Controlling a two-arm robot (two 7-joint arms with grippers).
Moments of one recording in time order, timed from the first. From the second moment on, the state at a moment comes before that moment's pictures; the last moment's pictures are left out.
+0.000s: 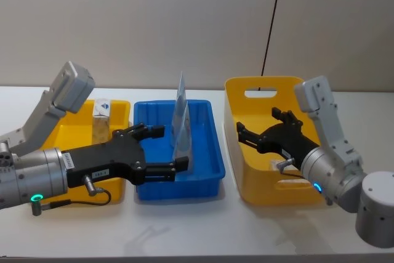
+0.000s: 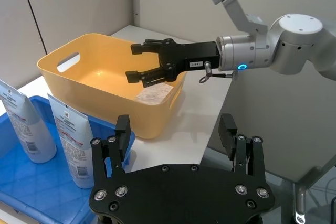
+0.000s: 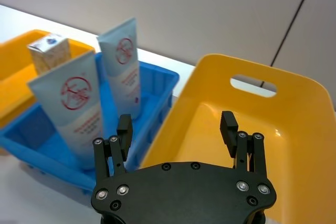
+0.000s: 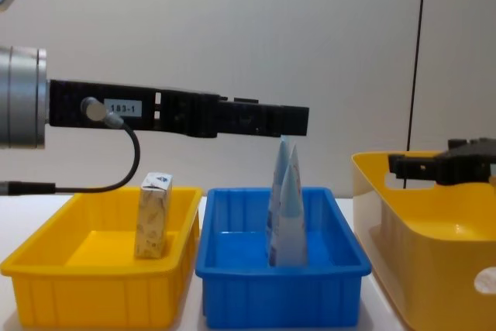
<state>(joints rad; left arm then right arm) -0.41 0.60 0.50 -1.72 -0.68 0.32 -0.71 0.25 0.36 -0.30 -1.59 0.27 0.30 0.19</state>
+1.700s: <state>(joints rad) -0.41 0.60 0.50 -1.72 -0.68 0.32 -0.71 0.23 0.28 -0.40 -1.62 0.19 0.33 0.23</state>
